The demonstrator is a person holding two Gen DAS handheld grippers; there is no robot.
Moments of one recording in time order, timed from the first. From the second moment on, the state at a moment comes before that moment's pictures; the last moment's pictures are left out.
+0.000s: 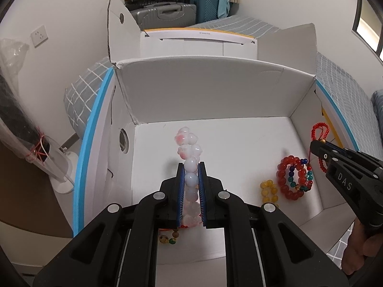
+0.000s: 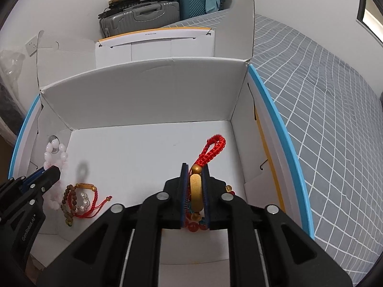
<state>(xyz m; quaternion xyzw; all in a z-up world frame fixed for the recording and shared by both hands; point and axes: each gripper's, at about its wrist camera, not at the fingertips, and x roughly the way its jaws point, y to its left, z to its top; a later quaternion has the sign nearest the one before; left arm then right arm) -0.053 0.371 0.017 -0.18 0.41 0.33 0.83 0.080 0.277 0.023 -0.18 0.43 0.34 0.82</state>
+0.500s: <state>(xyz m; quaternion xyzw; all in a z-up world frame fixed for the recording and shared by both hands) -0.077 0.348 0.052 -0.18 0.36 0.34 0.85 0.052 0.243 0.067 -0.14 0.36 0.35 0.85</state>
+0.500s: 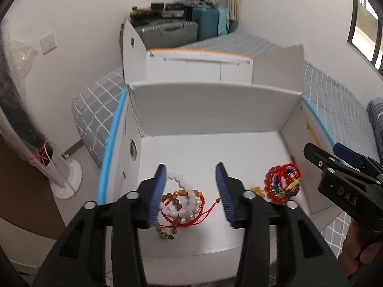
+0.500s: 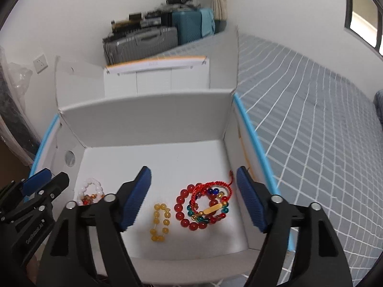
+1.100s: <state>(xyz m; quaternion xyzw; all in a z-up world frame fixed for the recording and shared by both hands) -0.128 0.280 0.086 -0.13 0.30 0.33 0.89 -0.006 0.134 0.092 -0.09 0.29 0.33 0.89</state>
